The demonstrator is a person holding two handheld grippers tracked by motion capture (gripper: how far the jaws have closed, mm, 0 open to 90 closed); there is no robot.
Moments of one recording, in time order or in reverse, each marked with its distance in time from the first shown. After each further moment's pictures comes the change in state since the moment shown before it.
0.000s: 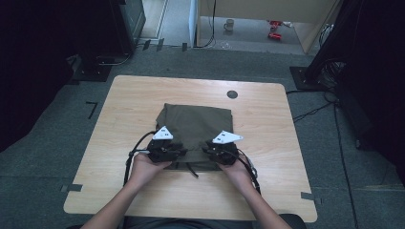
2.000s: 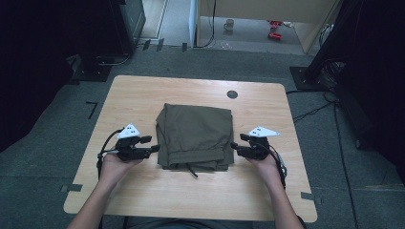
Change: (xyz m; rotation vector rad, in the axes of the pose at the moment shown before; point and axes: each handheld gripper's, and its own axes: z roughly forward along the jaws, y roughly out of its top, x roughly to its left) left arm 0.054 -0.033 -0.064 -0.065 0.130 -0.064; right arm -0.080 -0.032 -0.050 -0.014 -0.099 0.154
